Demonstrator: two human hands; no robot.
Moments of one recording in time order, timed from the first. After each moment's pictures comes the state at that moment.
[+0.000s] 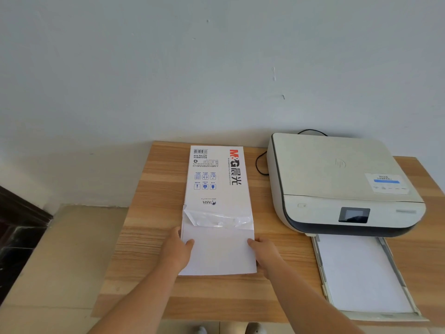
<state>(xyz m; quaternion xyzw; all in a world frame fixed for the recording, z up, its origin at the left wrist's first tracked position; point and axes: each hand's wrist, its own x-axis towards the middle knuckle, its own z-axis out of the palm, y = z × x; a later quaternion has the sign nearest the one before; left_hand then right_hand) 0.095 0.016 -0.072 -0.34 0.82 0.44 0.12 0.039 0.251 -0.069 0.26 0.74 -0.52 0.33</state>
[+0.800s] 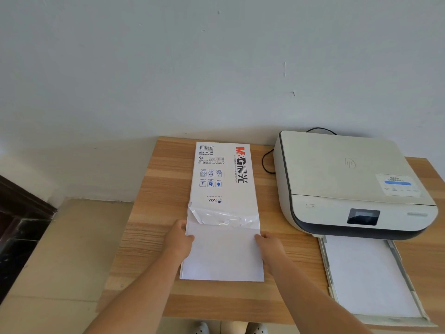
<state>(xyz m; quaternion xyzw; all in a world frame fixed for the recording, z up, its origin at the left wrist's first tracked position) 0.085 0.005 -0.064 -0.35 0.78 0.50 0.10 0.032 0.242 -0.062 0.28 0.76 -0.49 0.31</state>
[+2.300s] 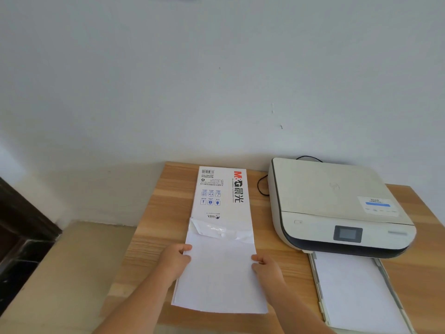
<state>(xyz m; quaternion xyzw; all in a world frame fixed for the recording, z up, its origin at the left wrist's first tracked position) 0.130 0.011 -0.025 -0.32 0.78 0.52 0.12 0.085 0.263 -0.027 0.20 0.79 -0.51 0.28</state>
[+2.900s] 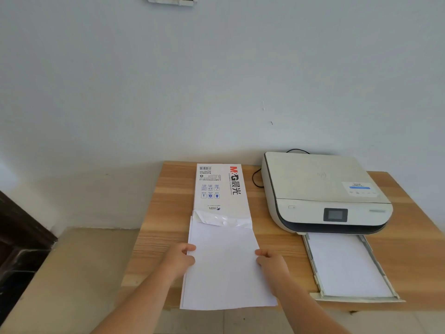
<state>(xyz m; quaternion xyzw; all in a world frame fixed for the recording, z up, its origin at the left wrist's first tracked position) 0.172 0.004 -0.006 -0.28 0.79 0.53 0.17 0.136 0.265 0.002 0.23 0.78 -0.52 0.26</state>
